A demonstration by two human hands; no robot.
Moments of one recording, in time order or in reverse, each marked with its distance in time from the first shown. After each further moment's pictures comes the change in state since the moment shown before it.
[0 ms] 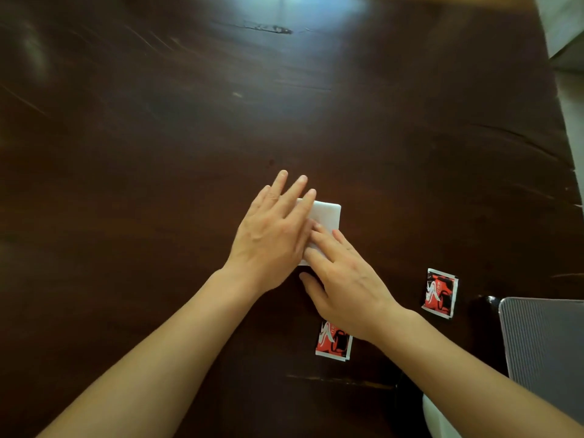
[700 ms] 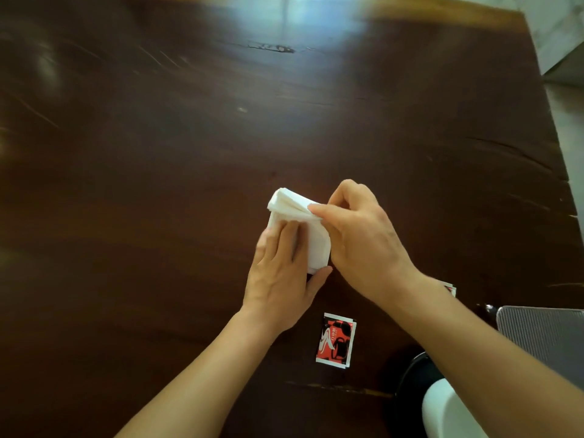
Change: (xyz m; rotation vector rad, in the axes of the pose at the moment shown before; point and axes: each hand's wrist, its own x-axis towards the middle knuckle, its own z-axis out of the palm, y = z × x) left_hand -0.030 0.026 0.018 0.070 -0.219 -0.182; right_hand 0.033 -0.017 -0.073 0.119 0.273 0.117
